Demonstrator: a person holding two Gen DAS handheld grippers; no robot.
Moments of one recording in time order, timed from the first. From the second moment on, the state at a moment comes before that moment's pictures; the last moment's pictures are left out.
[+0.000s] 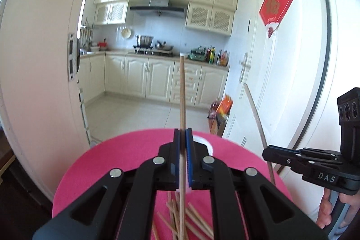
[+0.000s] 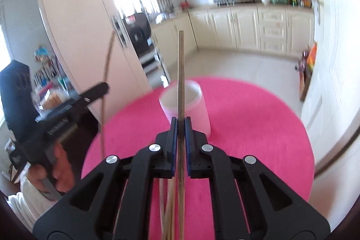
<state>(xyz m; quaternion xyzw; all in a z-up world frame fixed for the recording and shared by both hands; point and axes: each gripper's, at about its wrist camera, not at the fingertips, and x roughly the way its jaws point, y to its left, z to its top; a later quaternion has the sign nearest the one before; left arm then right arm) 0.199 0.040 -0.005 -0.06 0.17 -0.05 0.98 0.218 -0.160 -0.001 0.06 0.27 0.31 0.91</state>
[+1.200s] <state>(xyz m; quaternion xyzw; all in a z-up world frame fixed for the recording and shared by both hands) 0.307 0.034 -0.026 -0.07 0.09 -0.04 0.99 0.294 -0.125 -0.008 0.12 0.07 0.27 0.95</state>
